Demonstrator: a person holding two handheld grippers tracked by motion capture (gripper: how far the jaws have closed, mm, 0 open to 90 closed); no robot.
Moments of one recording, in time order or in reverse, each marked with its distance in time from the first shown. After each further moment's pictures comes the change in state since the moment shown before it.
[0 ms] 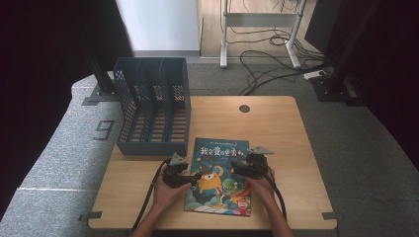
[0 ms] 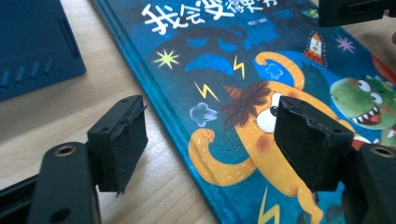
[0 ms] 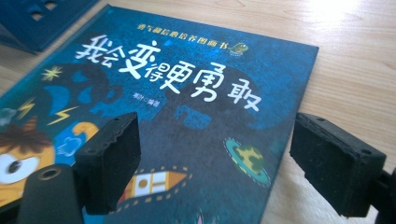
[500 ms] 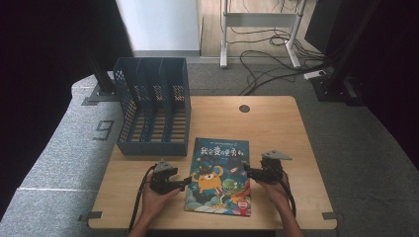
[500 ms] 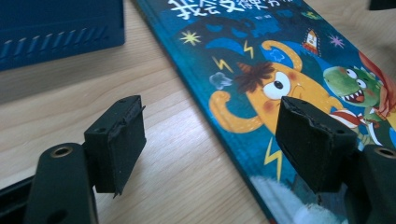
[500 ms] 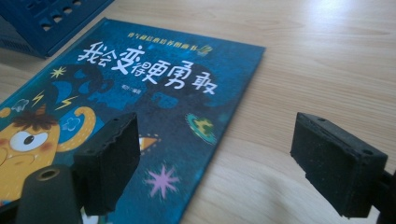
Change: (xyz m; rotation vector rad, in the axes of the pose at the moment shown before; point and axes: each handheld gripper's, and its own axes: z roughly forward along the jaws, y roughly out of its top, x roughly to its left) left arm 0.013 -0.021 -0.033 -0.043 -0.007 -0.035; right arm -0.025 -0.009 -0.042 -0.047 -0.001 0.013
